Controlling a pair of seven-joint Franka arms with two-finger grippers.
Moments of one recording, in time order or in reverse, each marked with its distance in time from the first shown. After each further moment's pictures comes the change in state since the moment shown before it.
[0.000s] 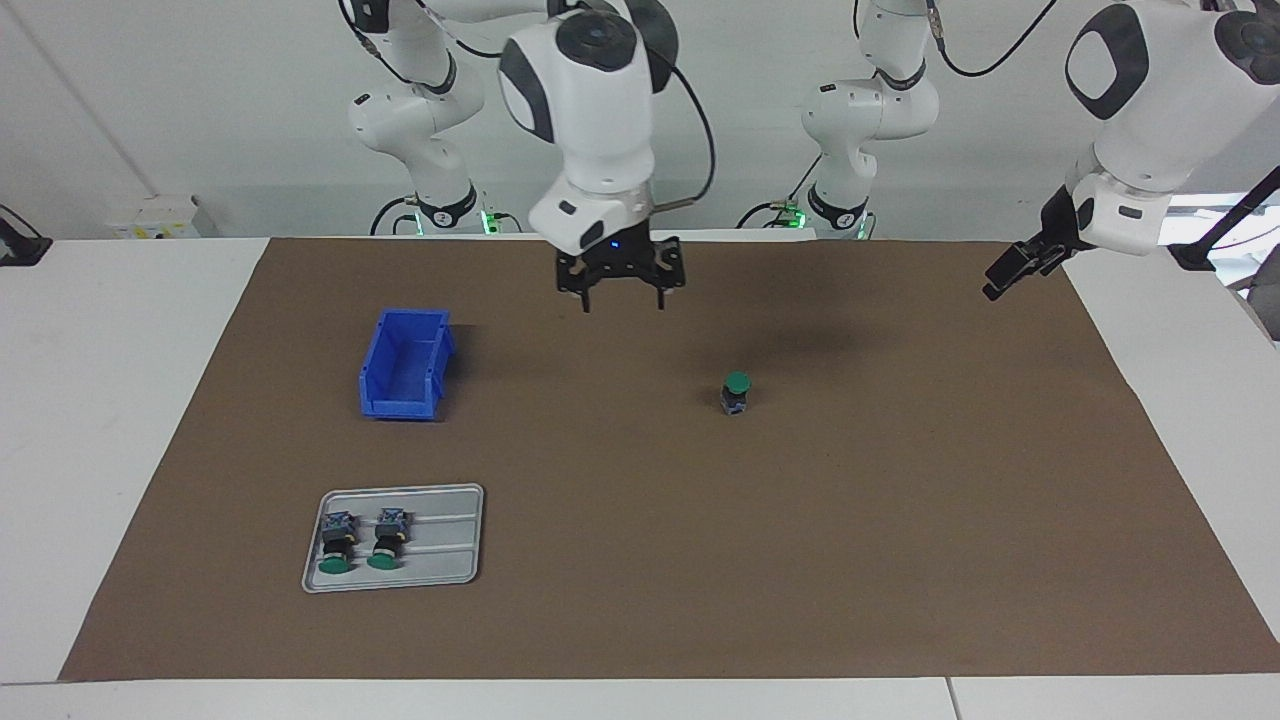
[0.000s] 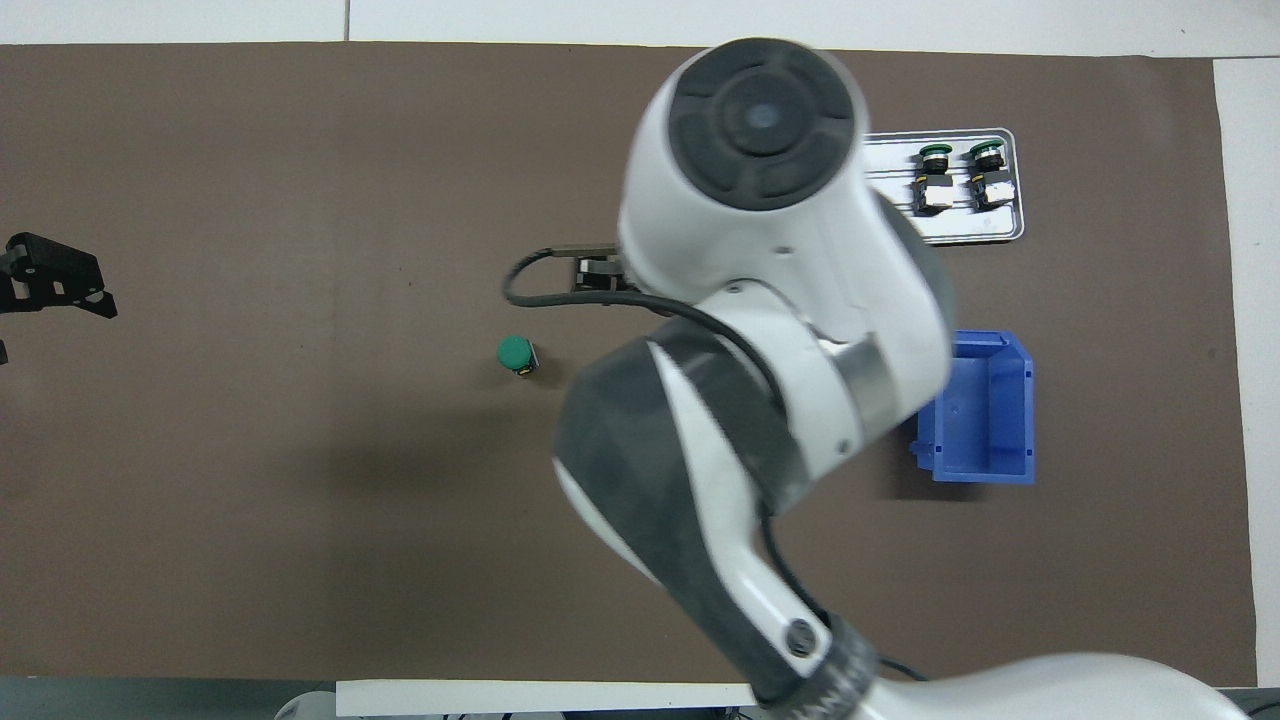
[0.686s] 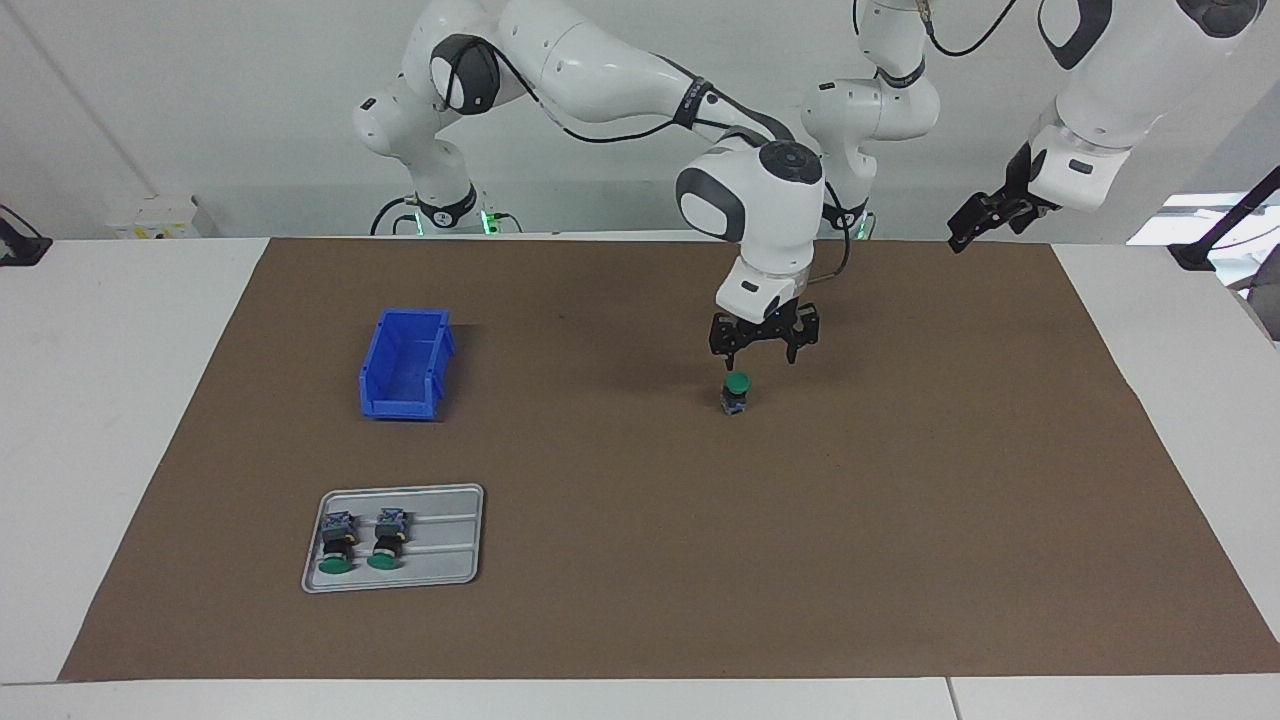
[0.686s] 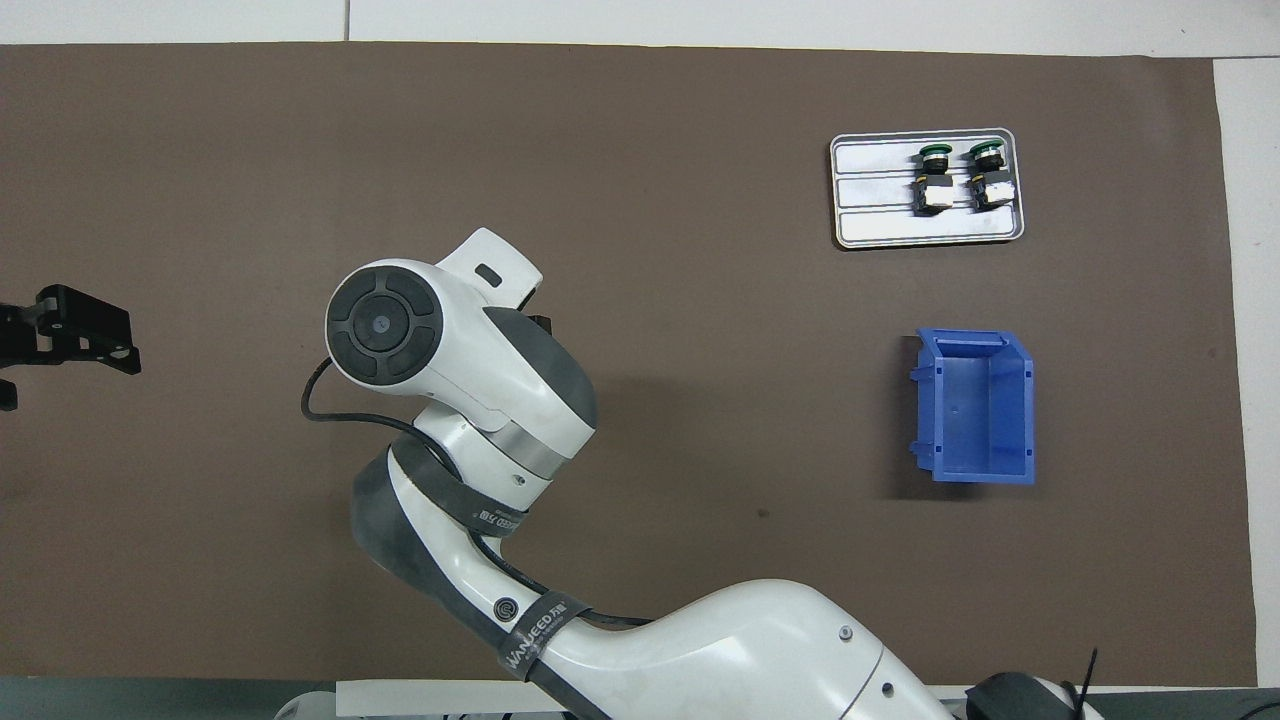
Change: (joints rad) left arm -0.071 -0.035 -0.025 0.036 0.002 -0.143 0.032; right arm 0.150 0.264 0.015 0.076 -0.072 0.256 0.015
